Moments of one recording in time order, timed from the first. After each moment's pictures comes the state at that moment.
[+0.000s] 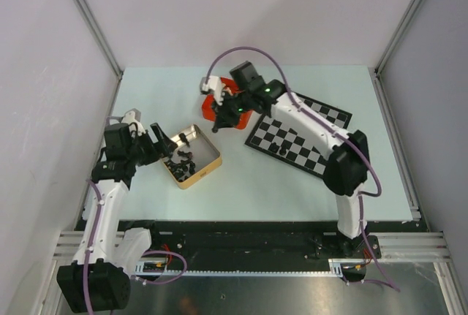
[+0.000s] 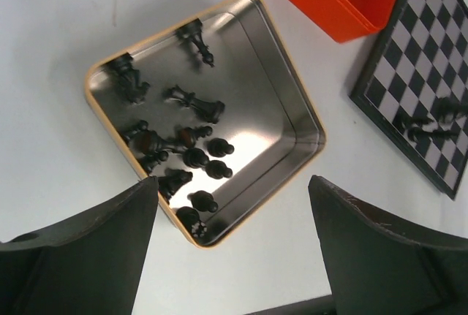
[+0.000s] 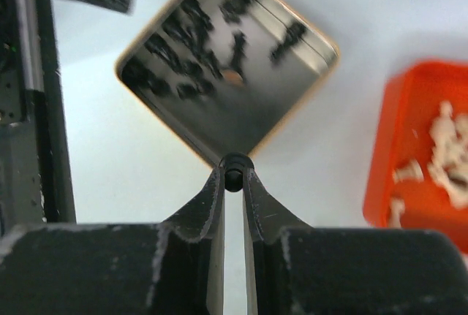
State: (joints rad) left arm 0.09 0.87 0.76 -0.56 0.29 -0.37; right arm 0.76 2.03 2.00 -0.70 -0.59 -0.39
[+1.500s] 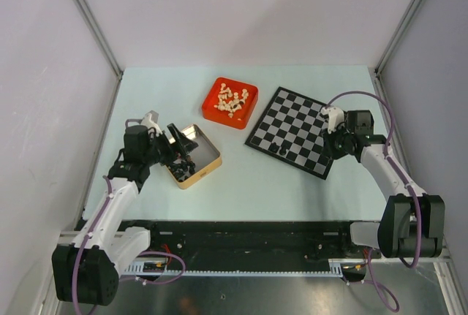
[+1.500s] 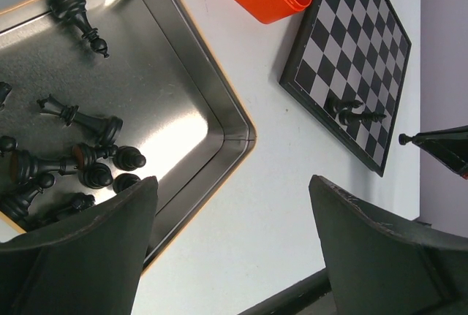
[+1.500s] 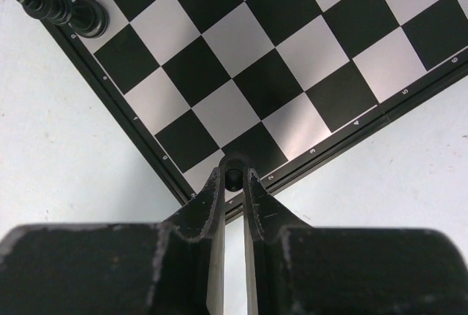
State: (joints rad) left arm -0.09 0.93 0.61 -0.27 0.38 -0.60; right arm 0.01 1.27 0.84 -0.50 -0.34 -0.35
